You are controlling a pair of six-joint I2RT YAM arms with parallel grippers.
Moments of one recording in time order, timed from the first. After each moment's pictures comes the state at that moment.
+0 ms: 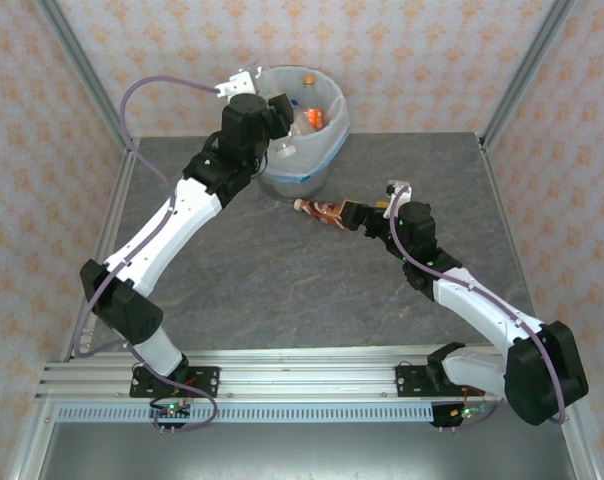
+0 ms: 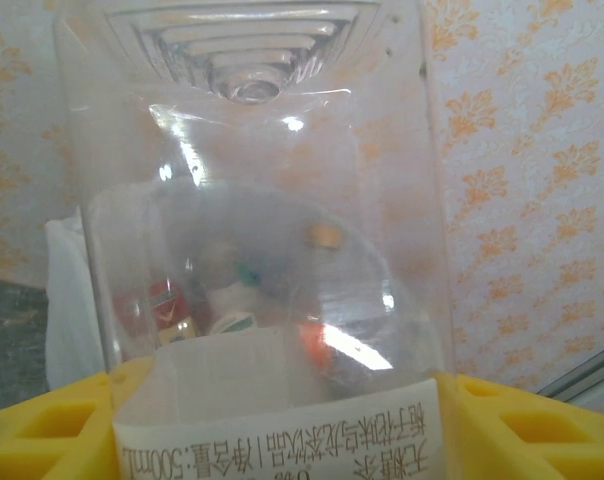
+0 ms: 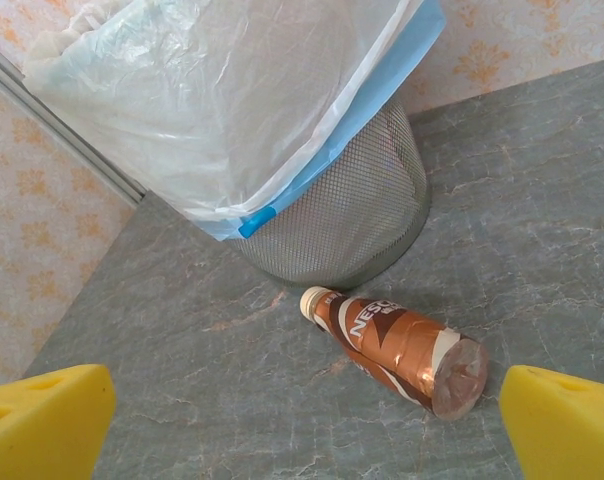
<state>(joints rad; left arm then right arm) -0.50 1.68 1.80 -0.33 -0.44 -0.53 0.44 1.14 0.65 0.20 -0.08 0.50</state>
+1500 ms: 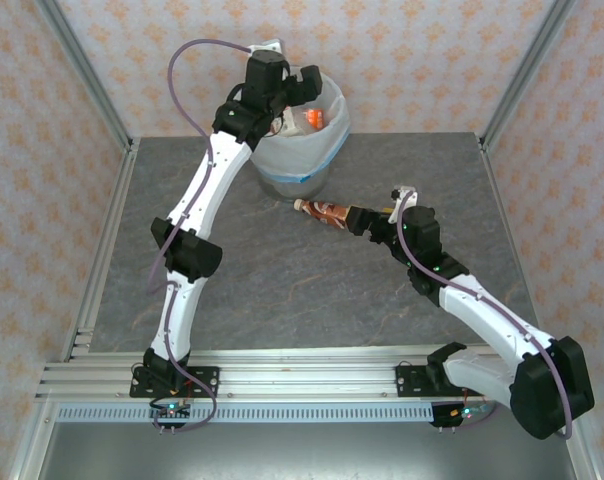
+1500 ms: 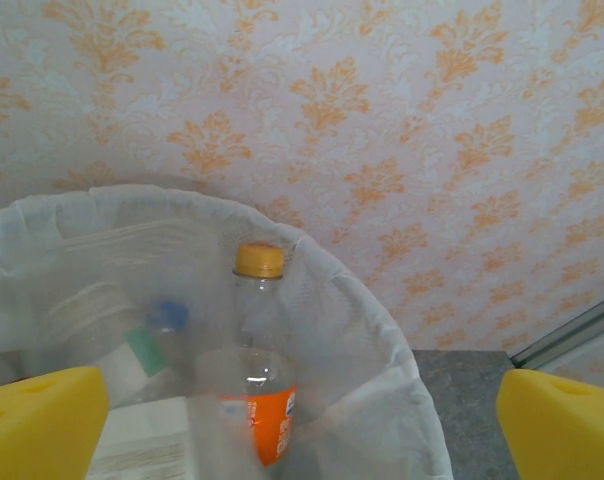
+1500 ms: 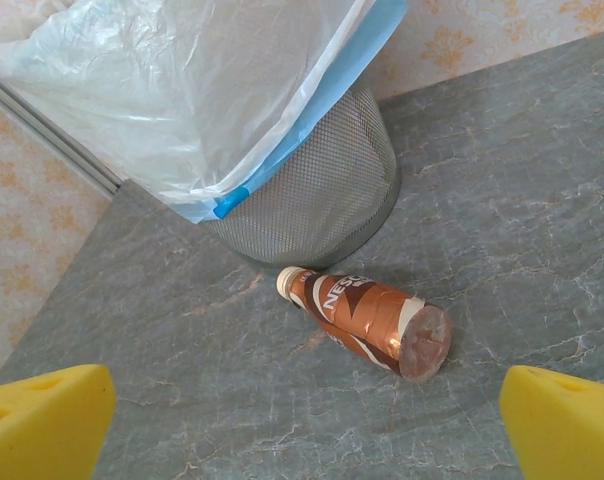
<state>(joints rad) -0.39 2.29 2.69 -0.70 -0.16 -0.48 0.44 1.06 0.64 0.09 -0.04 0.51</state>
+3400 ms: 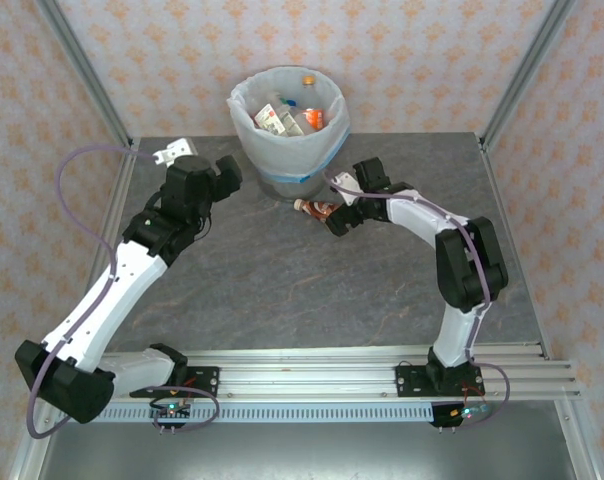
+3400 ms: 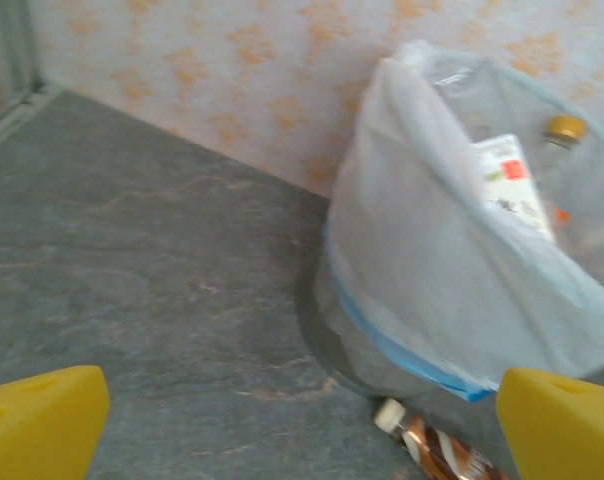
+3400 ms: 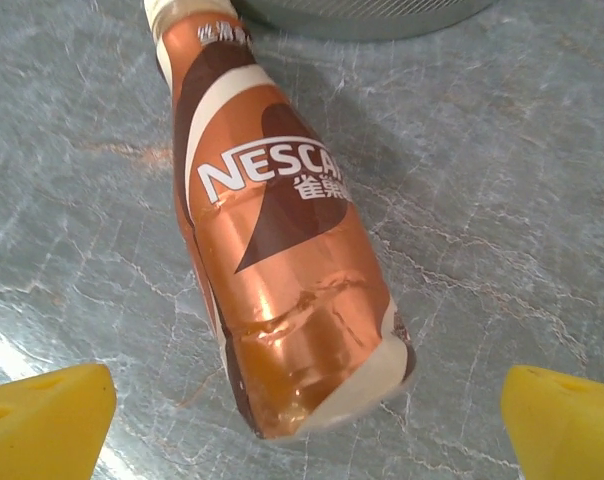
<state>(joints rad) -0.38 1.16 1.20 -0.53 -0.49 -0.65 0.38 1.87 1.34 -0.49 -0.17 -0.36</state>
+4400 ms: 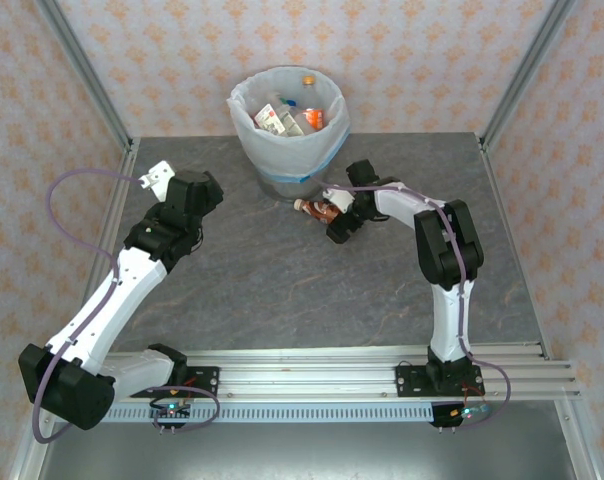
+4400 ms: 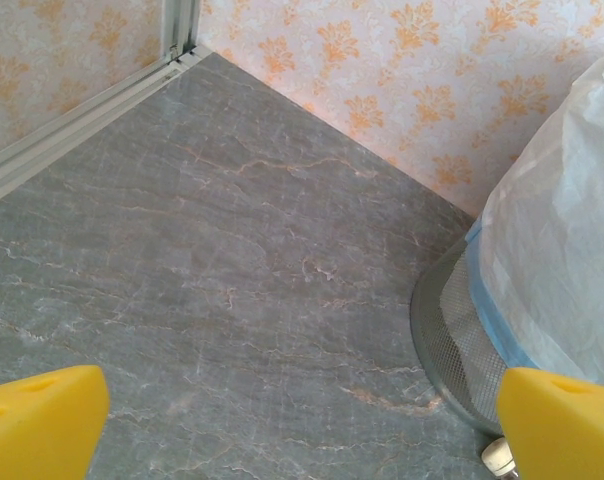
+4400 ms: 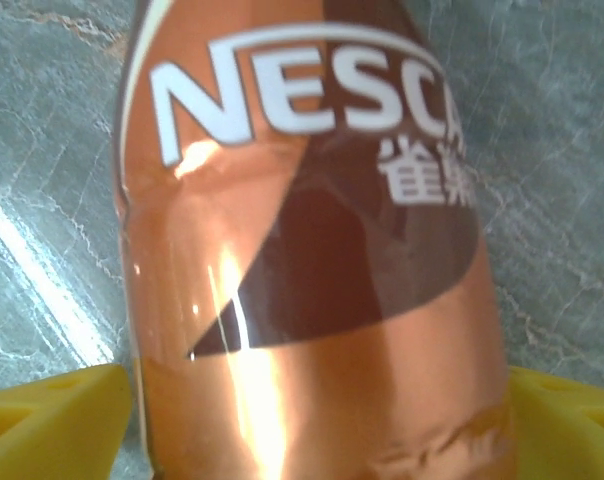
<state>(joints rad) -0.32 1.14 1.09 -0.59 -0.60 -0.79 0.36 2.08 1.47 -0.59 -0.25 -0.56</state>
